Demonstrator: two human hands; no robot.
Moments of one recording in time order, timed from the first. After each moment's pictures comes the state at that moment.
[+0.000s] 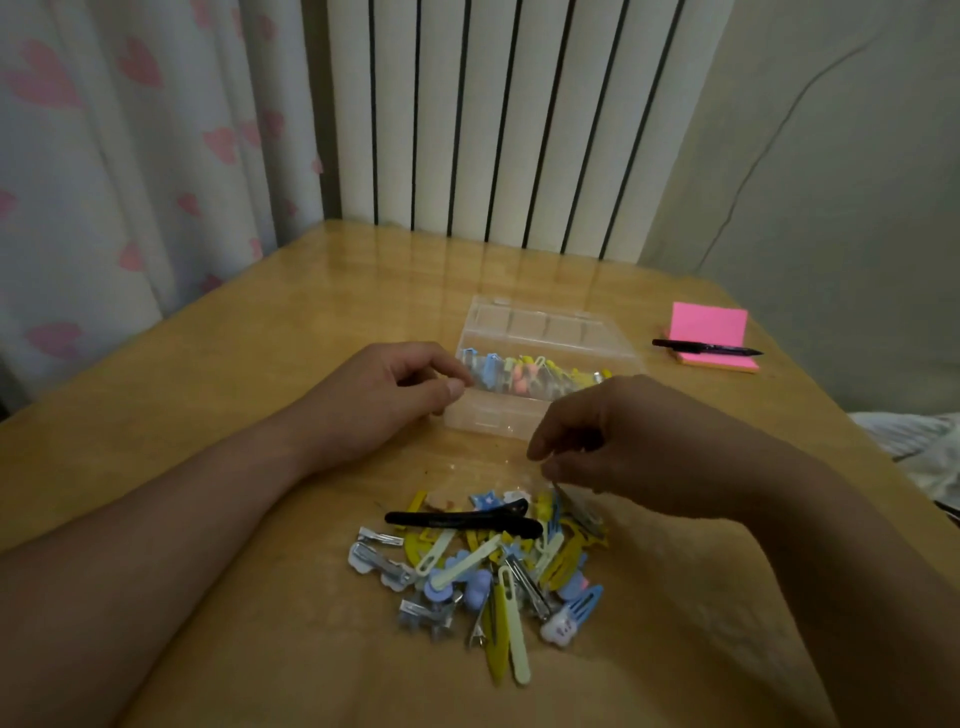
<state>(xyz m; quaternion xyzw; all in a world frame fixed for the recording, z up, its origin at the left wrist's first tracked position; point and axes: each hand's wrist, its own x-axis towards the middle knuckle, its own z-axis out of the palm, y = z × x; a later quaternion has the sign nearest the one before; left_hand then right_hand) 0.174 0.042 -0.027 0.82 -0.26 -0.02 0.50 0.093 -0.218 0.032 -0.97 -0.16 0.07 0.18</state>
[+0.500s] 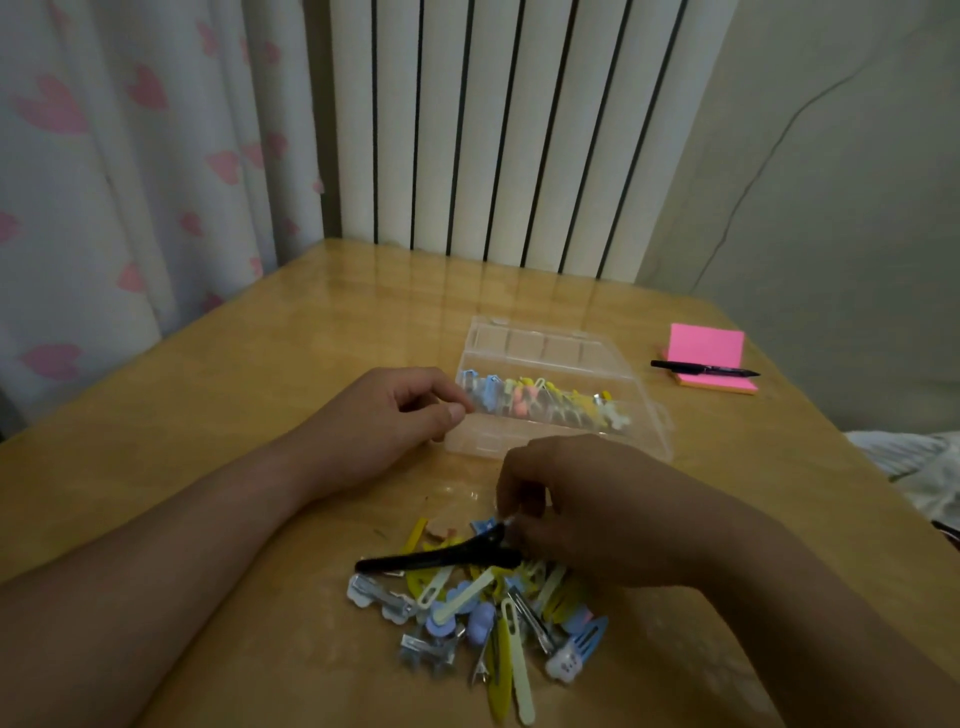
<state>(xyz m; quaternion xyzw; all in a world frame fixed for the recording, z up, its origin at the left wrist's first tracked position) 0.177 0.043 -0.030 0.82 -0.26 -0.02 0.50 0.087 -0.187 0.018 -0.97 -0.21 0.08 0.08</state>
